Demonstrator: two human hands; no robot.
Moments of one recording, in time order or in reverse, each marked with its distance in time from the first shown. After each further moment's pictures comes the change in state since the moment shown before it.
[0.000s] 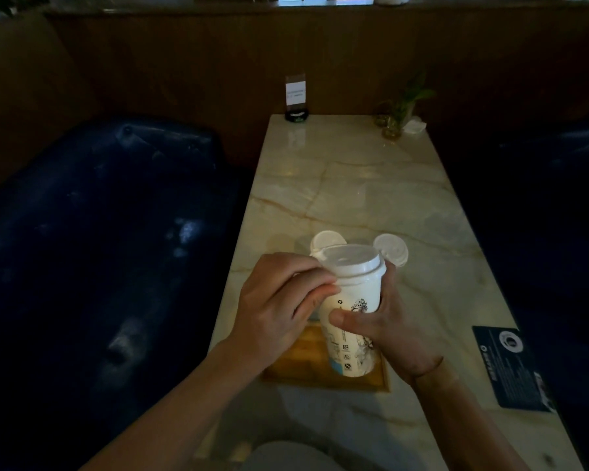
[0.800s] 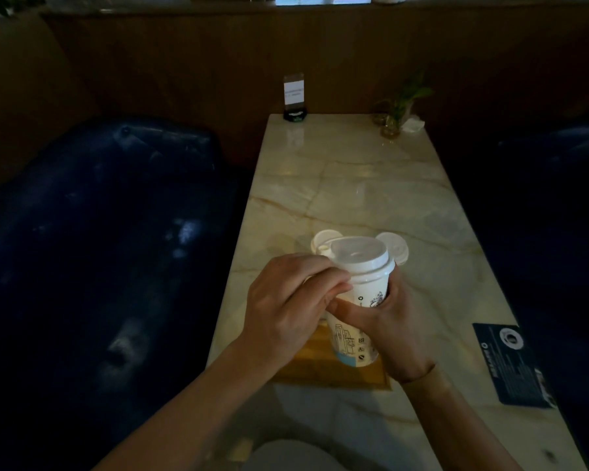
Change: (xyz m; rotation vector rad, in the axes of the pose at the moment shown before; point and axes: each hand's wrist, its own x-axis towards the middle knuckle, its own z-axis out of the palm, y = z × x) left_hand 0.003 0.007 0.008 0.048 0.086 0.034; right_hand -0.004 -0.009 0.016 -0.111 0.206 -0.132
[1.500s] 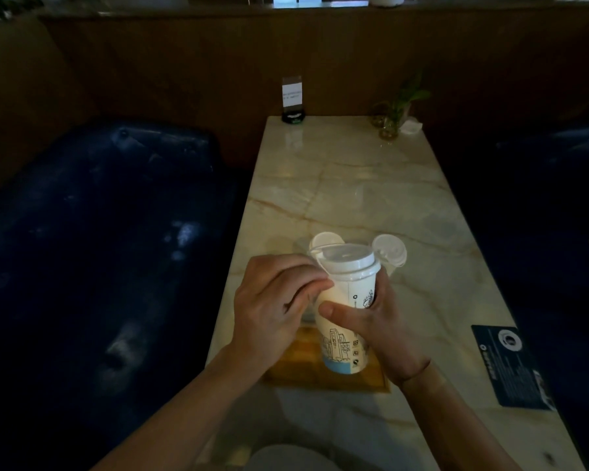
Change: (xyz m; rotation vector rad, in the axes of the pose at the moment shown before) left_hand -0.010 -0.015 -0.005 -0.107 0.010 -0.124; right_hand 0.006 0.008 0.001 0.100 -0.121 0.082
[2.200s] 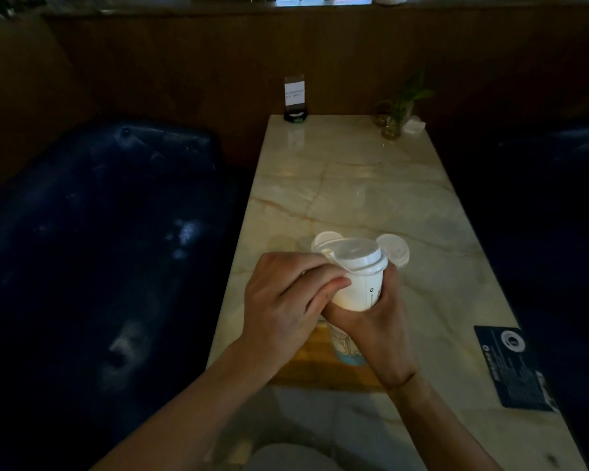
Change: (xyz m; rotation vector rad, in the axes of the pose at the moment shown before) left_hand 0.013 0.016 0.005 0.160 -0.027 0.058; right_hand -0.006 0.006 0.013 -0.218 0.244 -0.162
